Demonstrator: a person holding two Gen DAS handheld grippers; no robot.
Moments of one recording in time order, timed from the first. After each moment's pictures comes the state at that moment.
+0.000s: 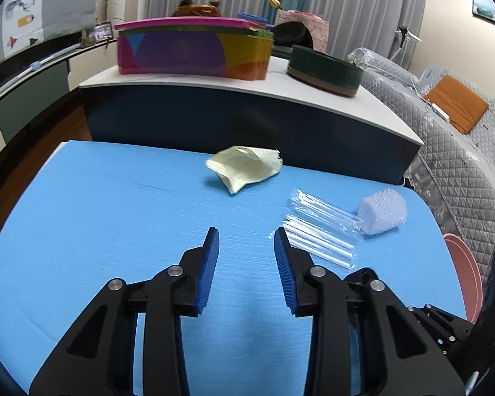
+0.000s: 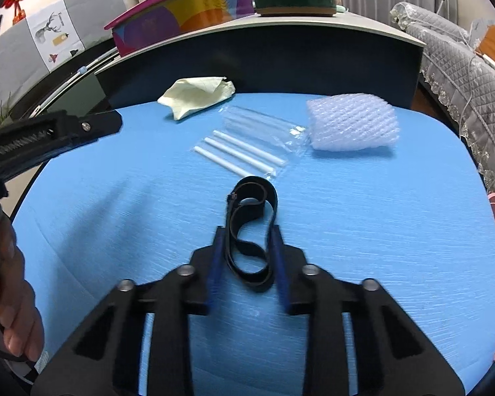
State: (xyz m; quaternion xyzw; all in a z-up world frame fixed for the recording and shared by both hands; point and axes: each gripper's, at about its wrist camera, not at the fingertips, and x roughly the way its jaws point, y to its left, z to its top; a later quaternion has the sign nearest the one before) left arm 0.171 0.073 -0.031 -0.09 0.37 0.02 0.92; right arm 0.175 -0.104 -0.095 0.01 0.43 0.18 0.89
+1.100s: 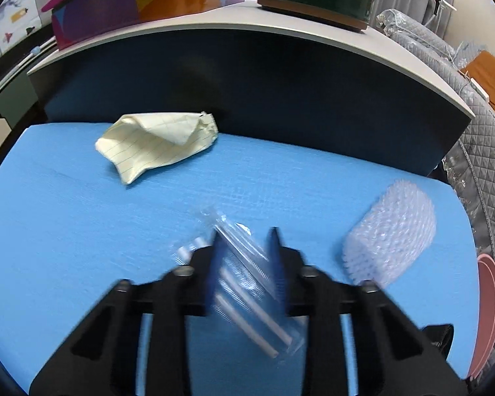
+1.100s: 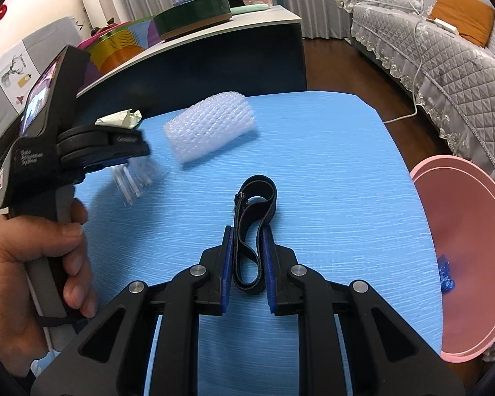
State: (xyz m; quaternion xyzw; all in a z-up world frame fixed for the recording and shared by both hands) left arm 0.266 -0.020 -0.075 -0.08 0.46 0.09 0.88; right arm 0.184 -0.211 -0.097 0.06 0.43 0.11 0.89
